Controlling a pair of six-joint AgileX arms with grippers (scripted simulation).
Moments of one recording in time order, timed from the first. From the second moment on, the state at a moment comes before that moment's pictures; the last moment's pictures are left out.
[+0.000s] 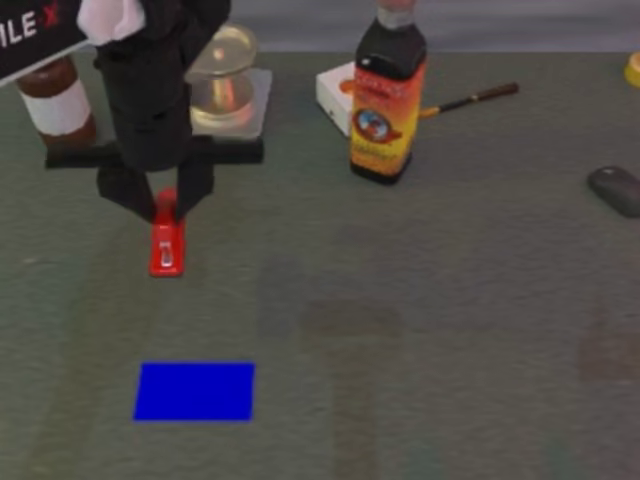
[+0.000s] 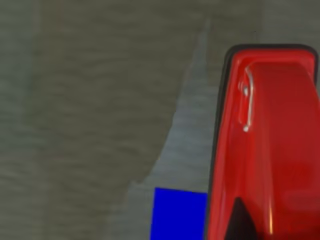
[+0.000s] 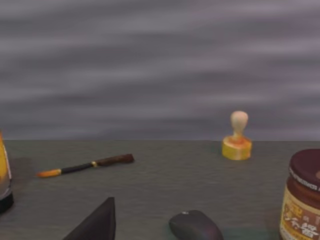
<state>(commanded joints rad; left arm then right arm) -0.39 2.06 1.72 -1.27 -0.06 -0.45 0.00 0.00 0.00 0.00 0.00 0.00</state>
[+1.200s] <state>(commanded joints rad) -0.47 1.64 1.27 -1.18 0.03 -2.04 0.00 0.00 0.00 0.00 0.00 0.00</state>
